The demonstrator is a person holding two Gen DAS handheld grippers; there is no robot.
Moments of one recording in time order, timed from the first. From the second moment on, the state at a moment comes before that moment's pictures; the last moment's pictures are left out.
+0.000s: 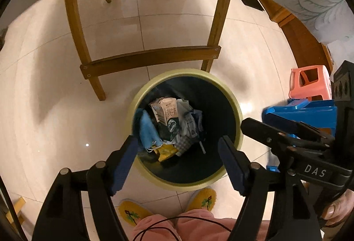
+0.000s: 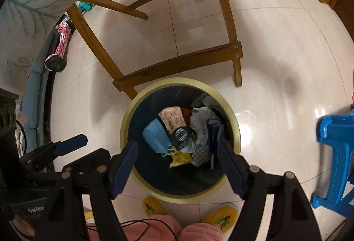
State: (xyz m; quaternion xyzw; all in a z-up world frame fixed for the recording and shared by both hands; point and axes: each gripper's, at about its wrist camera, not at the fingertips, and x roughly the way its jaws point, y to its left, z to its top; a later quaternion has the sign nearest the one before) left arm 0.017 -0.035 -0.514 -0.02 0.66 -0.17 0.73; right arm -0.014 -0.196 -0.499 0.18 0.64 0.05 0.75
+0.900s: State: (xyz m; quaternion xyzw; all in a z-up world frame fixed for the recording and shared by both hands) left arm -0.032 -0.011 -0.207 0.00 0.56 -0.09 0.82; right arm -0.063 -0.216 -0.228 0.19 0.57 0.01 0.80
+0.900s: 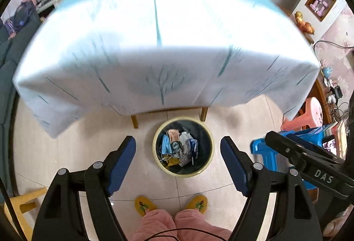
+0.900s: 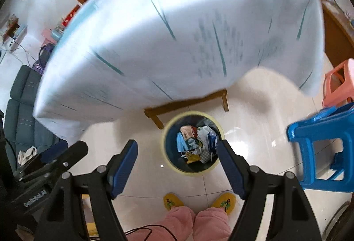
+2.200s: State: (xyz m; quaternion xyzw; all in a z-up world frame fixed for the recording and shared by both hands) left arm -0.070 -0.016 -0.024 0.00 0.46 0.01 0.89; right arm -0.082 -0.188 -0.013 0.08 0.44 0.05 0.89
